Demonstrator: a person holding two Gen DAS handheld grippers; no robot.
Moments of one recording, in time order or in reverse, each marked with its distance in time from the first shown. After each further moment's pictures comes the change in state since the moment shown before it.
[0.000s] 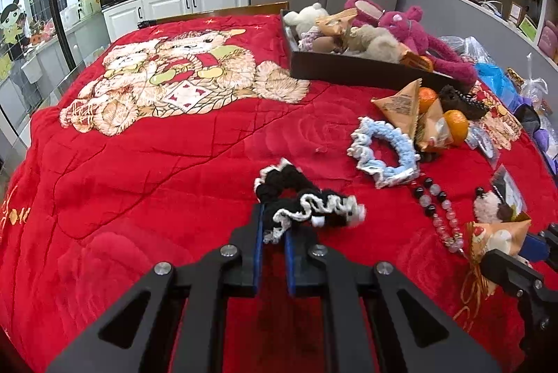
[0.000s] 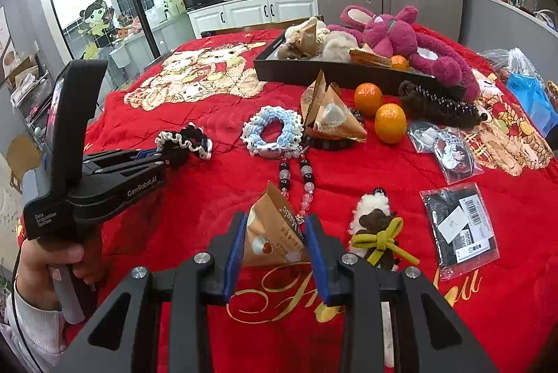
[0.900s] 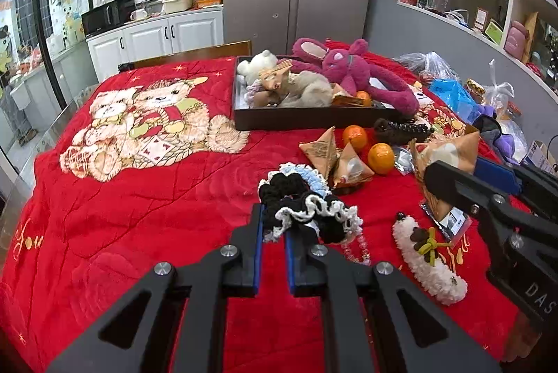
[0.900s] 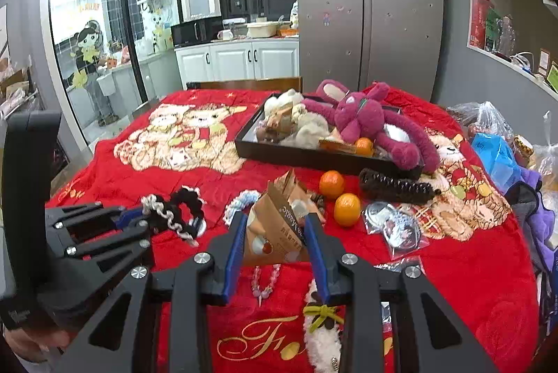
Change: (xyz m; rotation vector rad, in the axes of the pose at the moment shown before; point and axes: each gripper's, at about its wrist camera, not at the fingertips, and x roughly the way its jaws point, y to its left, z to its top) left arm -0.068 -0.056 0.025 0.064 -0.090 -0.058; right arm -0.053 -0.001 0.051 -0.024 -0.185 -0.109
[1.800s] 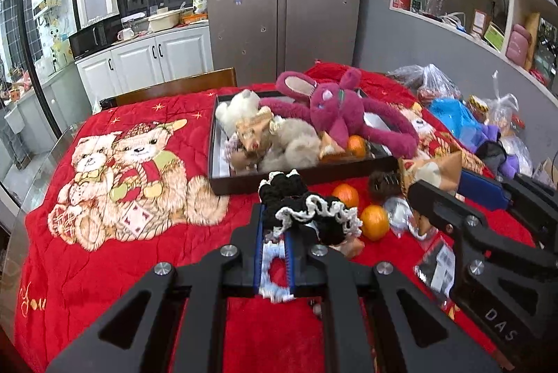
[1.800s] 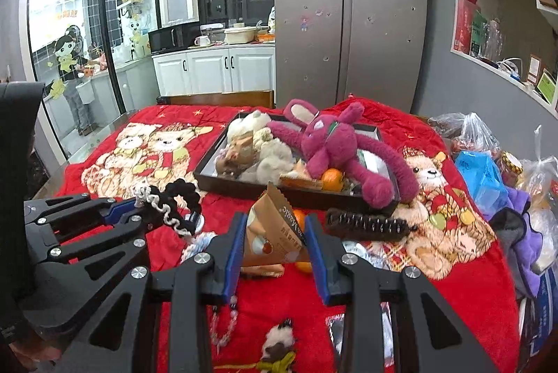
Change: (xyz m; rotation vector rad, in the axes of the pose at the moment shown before) left arm 0.034 -0.020 0.085 0.050 -0.028 -0.018; right arm 0.029 -0.033 0.050 0.018 -0.006 -0.085
